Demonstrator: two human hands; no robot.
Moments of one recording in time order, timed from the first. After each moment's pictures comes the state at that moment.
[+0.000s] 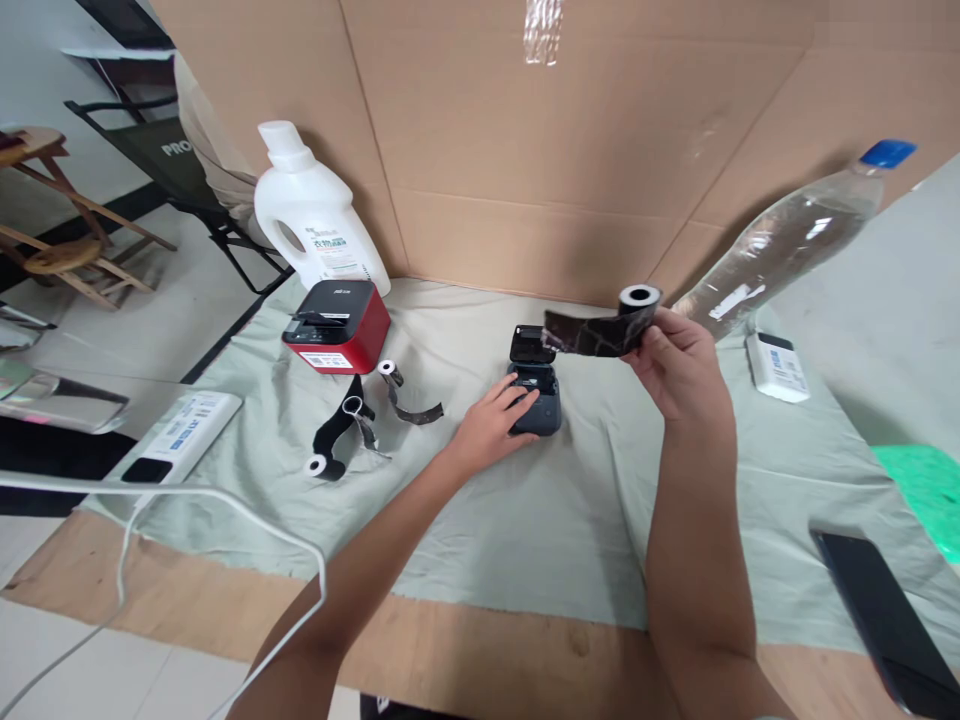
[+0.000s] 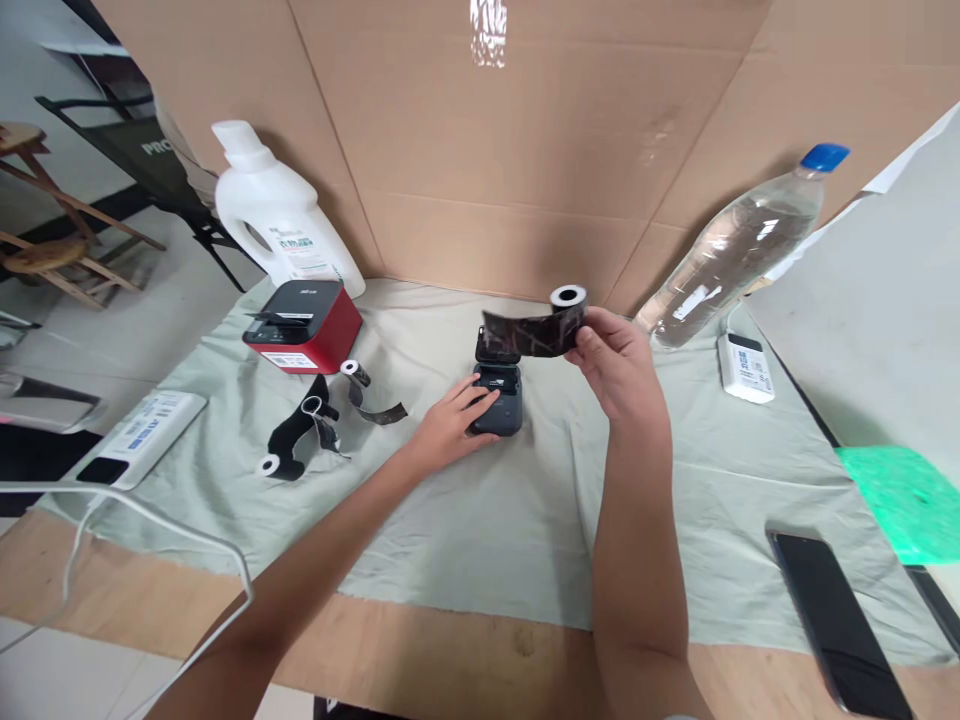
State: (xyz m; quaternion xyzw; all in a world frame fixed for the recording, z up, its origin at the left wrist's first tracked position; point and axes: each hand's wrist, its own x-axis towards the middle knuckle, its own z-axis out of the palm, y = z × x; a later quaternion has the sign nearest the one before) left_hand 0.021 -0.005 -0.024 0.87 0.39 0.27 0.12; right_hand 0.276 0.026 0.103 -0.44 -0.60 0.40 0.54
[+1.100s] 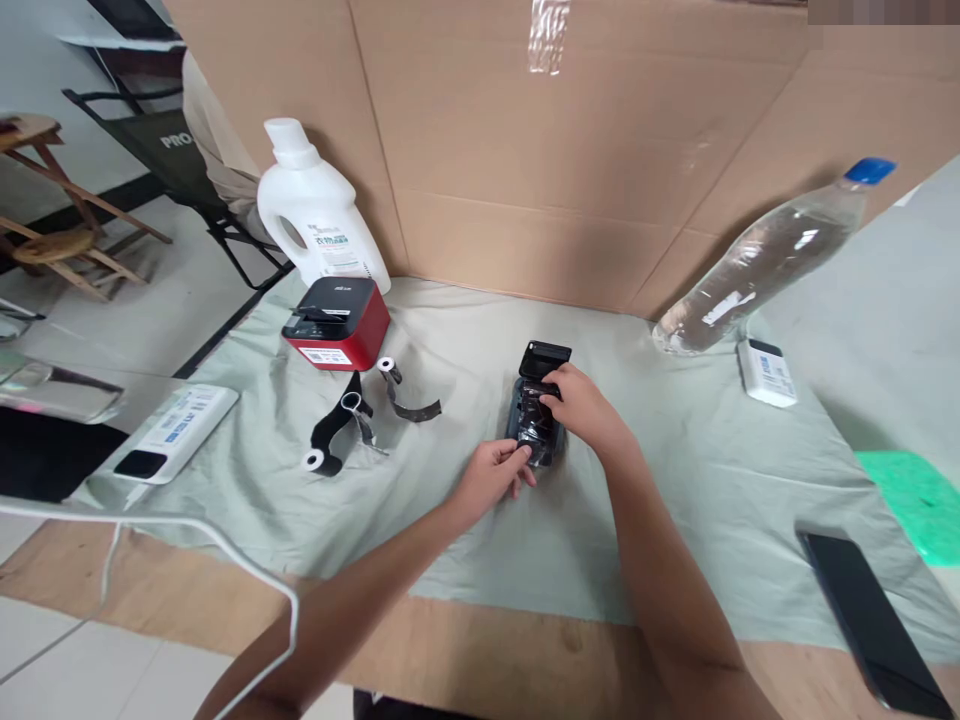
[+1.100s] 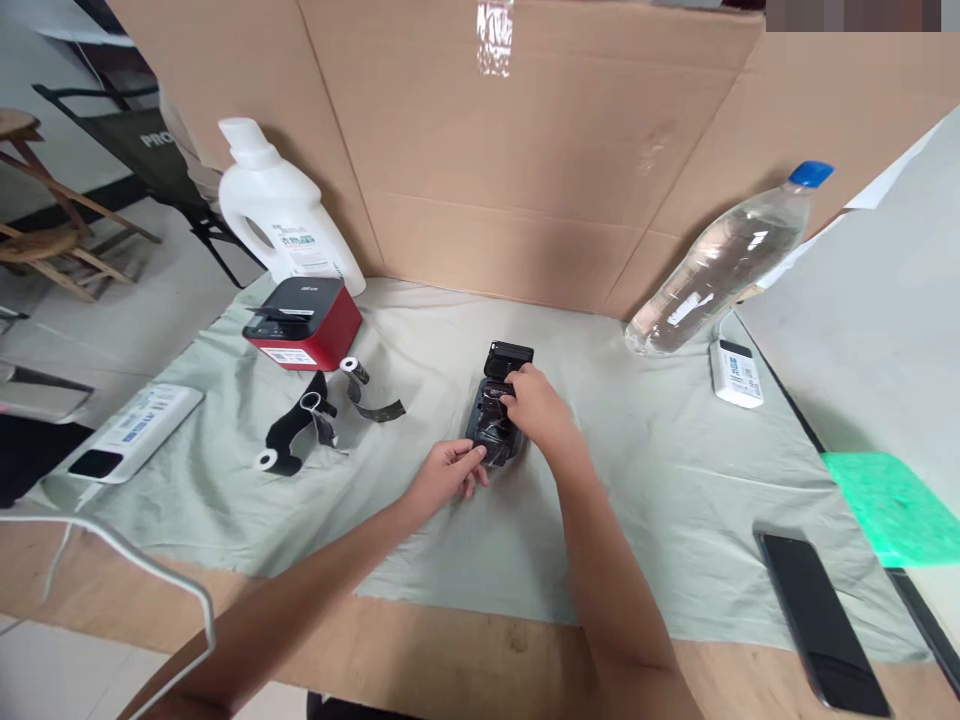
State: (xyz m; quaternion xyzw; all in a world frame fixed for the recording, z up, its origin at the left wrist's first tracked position) left_hand 0.048 -0.074 -0.011 0.43 0.46 0.36 0.68; right_hand 0.220 0.020 0.045 -0.59 -0.78 0.18 0.11
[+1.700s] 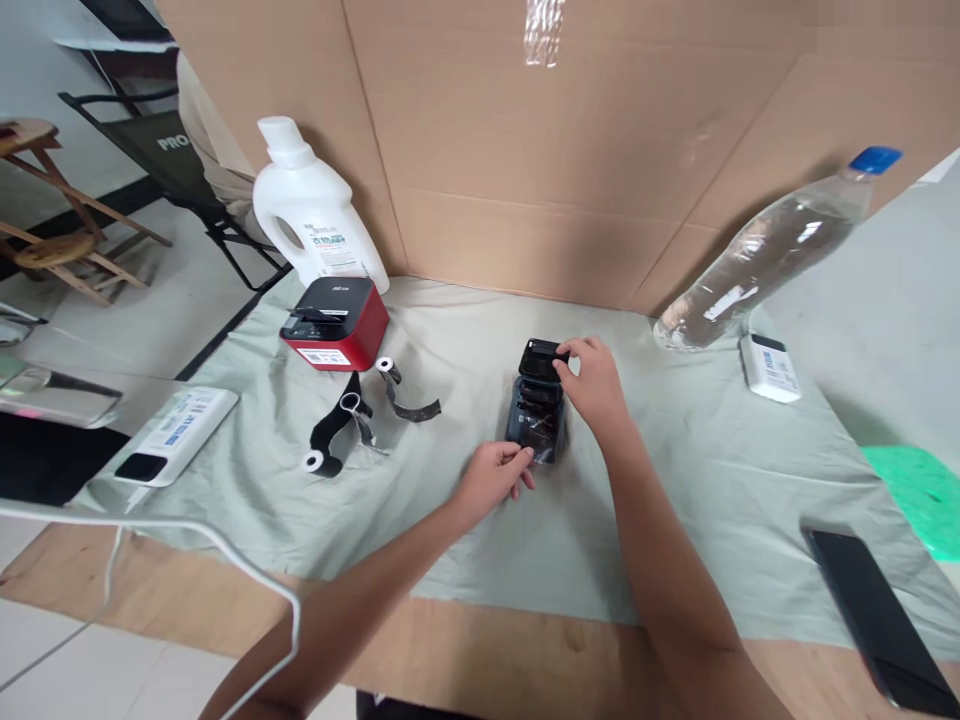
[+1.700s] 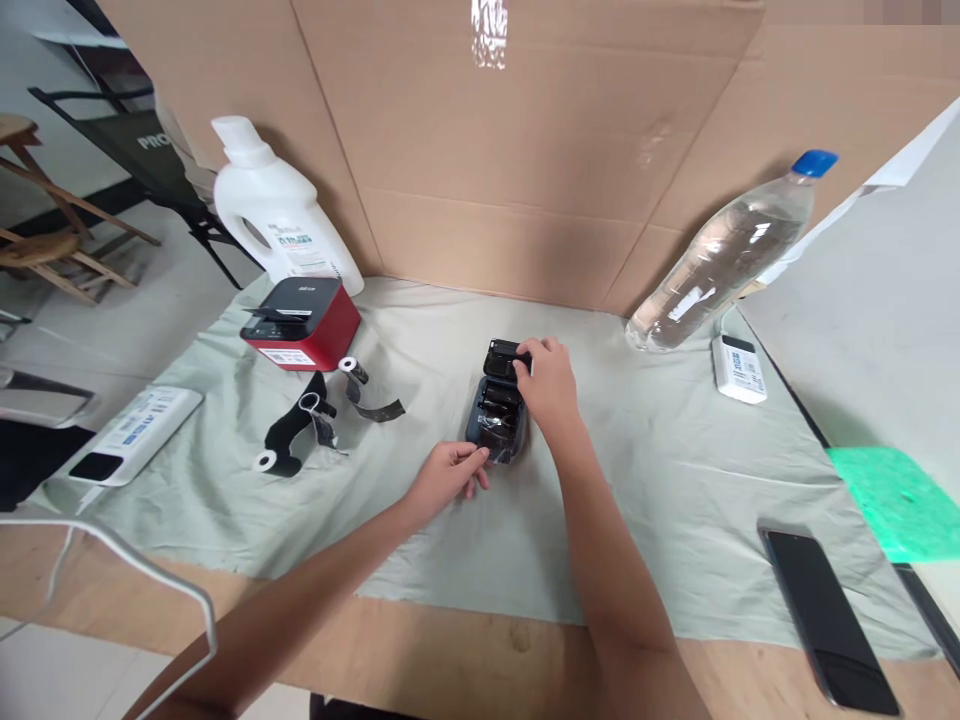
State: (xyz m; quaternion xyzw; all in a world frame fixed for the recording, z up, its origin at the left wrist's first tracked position) left_hand 0.048 -0.074 -0.014 0.47 0.50 0.32 0.65; right_hand 0.227 0.039 0.037 -0.60 -0.73 0.07 0.31
